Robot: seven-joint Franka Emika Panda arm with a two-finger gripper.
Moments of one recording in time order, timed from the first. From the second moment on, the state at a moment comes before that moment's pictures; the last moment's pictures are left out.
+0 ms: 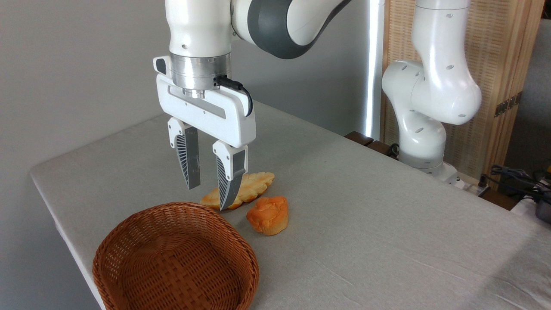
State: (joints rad) arm -0.16 -0.07 0.09 -1.93 -0.03 2.03 0.58
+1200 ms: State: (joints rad) arm -0.16 -0.05 0.06 -1.90 -0.03 2.02 0.55
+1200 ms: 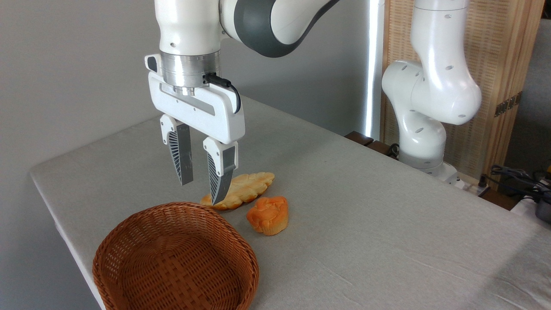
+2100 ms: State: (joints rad) arm -0.16 -0.05 0.05 -1.90 -0.03 1.98 0.55
